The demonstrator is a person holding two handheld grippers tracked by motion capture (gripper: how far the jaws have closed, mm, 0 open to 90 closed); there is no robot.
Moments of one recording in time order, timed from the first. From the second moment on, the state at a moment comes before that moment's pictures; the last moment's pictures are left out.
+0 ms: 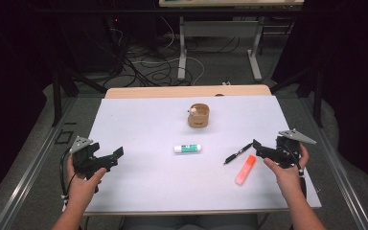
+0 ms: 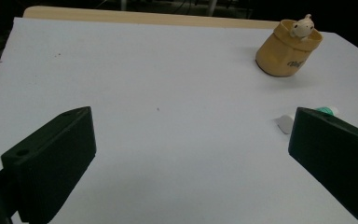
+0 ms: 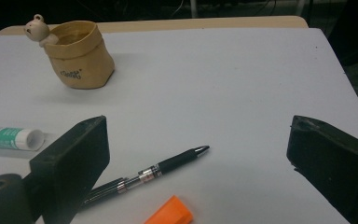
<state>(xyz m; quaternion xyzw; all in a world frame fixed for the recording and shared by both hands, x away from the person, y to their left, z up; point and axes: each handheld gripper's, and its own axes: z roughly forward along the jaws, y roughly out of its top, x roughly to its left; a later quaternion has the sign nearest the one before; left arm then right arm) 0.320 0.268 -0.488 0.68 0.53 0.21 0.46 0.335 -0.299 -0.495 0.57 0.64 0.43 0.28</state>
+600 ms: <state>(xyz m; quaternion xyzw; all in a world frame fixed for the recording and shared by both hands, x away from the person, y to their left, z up) 0.322 0.258 -0.493 0.70 0.52 0.21 0.45 0.348 -0.284 -0.498 0.52 0.68 0.43 0.28</state>
